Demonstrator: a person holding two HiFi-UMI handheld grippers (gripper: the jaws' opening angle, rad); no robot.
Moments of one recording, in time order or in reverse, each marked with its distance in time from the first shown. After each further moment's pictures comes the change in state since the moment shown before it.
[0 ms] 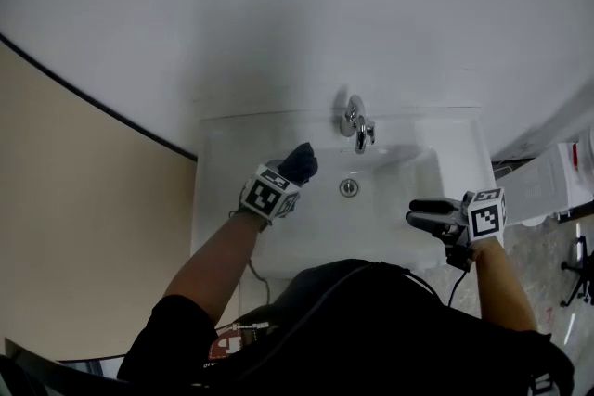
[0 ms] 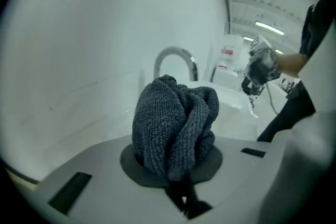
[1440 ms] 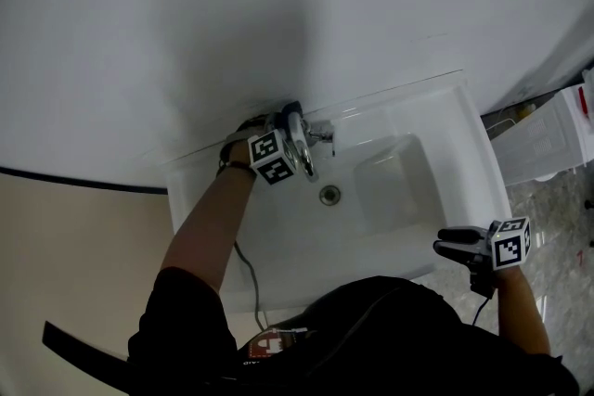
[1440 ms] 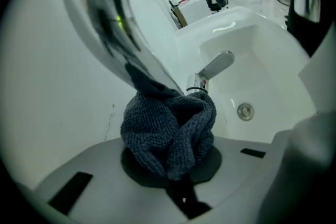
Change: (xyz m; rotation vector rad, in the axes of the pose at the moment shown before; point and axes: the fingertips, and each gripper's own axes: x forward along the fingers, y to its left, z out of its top) left arm 0.184 0.061 0.117 0.961 0.268 0.185; right arm -0.116 -0.107 -0.077 0.252 -0.110 -0.165
